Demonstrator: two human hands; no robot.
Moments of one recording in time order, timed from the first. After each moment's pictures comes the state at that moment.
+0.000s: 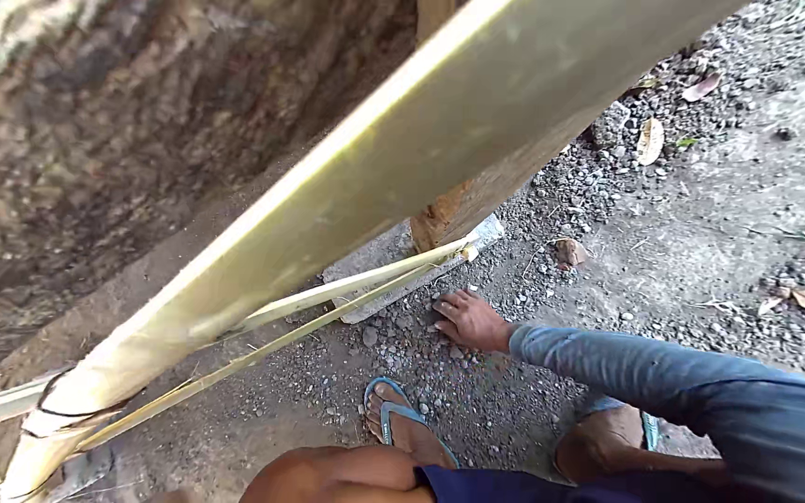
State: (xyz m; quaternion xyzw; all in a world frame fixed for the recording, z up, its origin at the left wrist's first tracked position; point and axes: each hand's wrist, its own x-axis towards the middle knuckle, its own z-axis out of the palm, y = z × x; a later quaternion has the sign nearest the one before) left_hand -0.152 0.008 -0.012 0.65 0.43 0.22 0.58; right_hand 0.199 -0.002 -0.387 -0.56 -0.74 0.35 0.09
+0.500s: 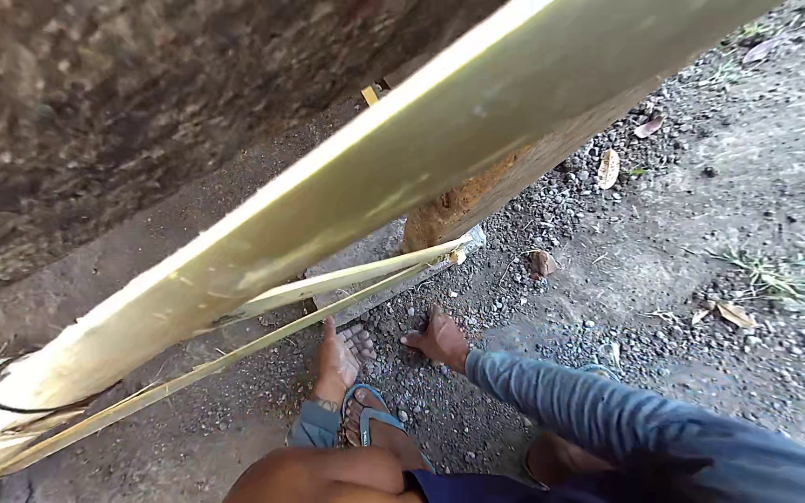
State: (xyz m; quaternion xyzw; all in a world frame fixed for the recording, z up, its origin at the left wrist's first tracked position) left_hand 0.030 0.048 -0.098 0.20 0.73 0.16 0.63; right_hand 0.147 0.001 -0.349 -0.77 -0.36 0.53 0.04
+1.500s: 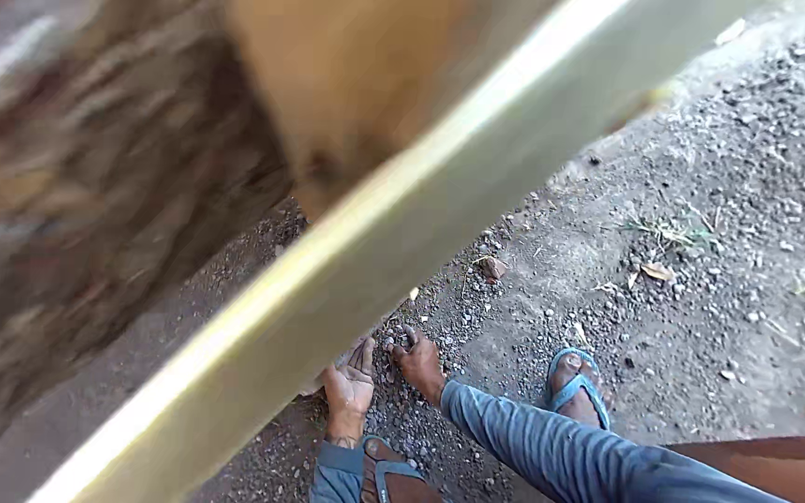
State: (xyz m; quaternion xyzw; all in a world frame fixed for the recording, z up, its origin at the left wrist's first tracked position) left_hand 0.012 0.073 -0.320 0.03 0.54 0.40 0.74; right_hand 0.133 0.004 -0.364 -0.80 -0.17 0.48 0.30
